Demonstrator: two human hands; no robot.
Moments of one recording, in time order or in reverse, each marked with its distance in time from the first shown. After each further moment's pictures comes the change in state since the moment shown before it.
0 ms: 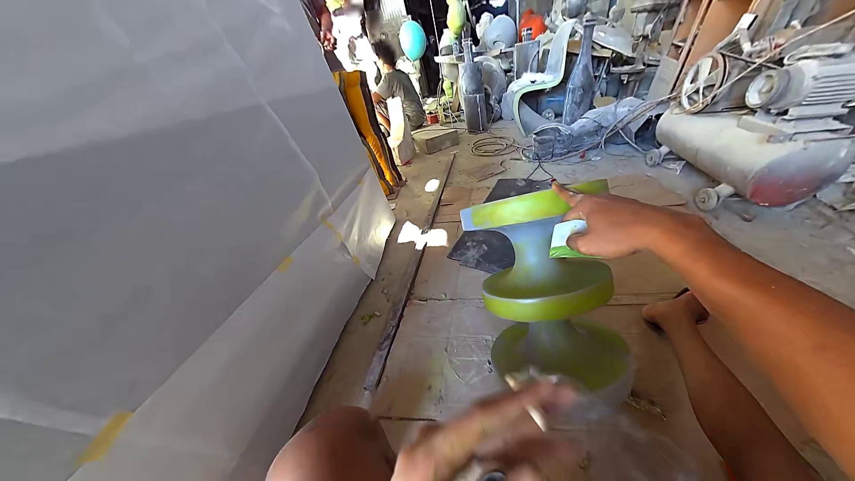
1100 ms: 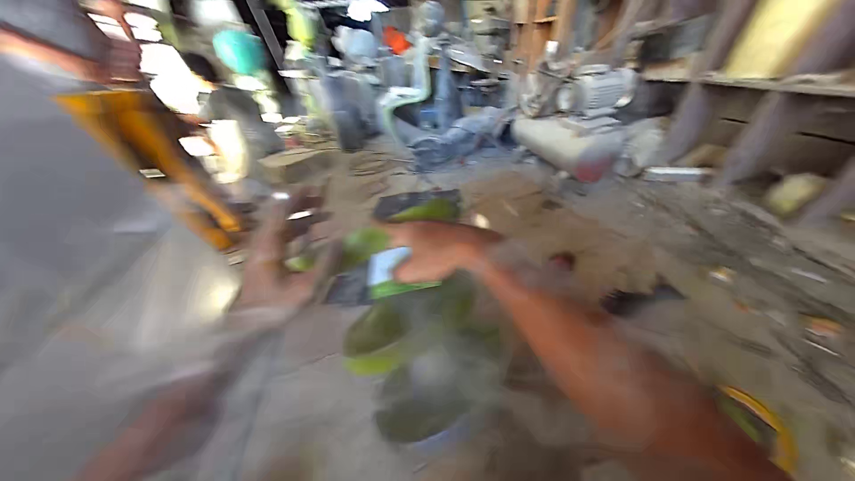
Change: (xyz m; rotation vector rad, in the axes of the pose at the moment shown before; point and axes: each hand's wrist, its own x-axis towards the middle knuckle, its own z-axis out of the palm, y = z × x) left_hand 0.239 -0.099 -0.060 0.830 -0.015 0.110; right_hand -0.037 0.016 0.002 0.397 0.118 -0.198
